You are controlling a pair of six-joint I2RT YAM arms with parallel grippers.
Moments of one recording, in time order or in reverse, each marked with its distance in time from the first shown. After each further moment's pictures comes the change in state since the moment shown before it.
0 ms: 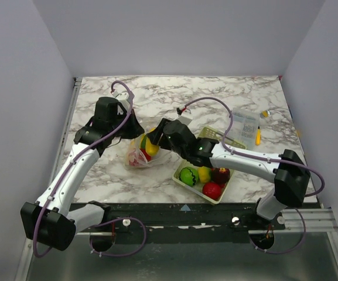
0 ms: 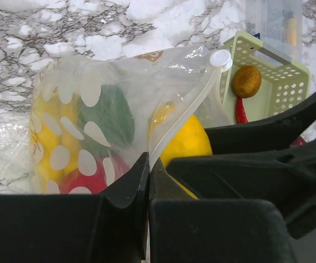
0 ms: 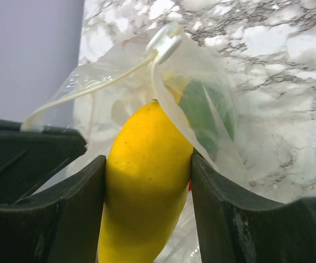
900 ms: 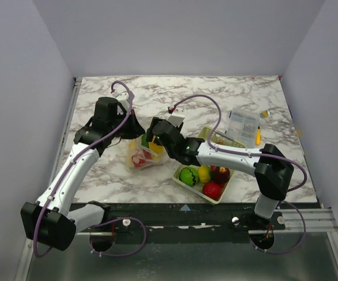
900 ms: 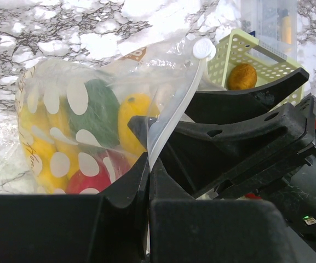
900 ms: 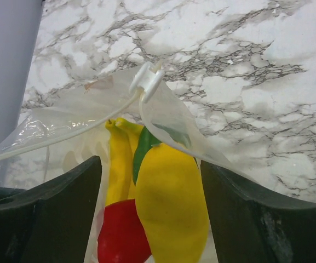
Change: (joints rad) left arm 0.005 -0.002 -0.006 0.002 0.035 -0.008; right arm 0.019 0.169 0.079 0.072 0.236 -0.186
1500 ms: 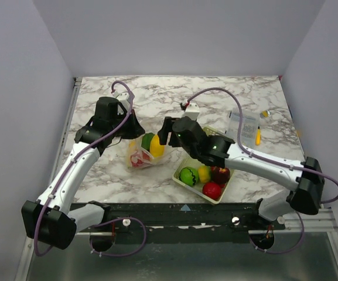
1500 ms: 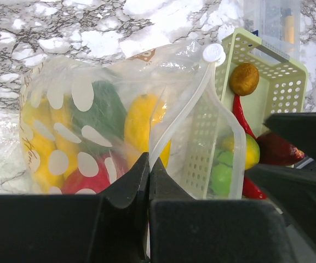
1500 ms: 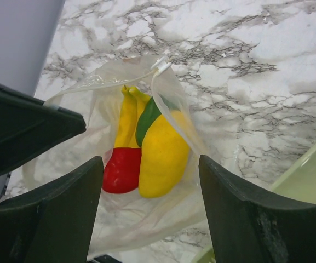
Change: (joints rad) left arm 0.005 0.007 0.000 -0.001 0.000 -0.003; right arm 0.000 -0.255 -0.025 -0.242 -0.122 -0.109
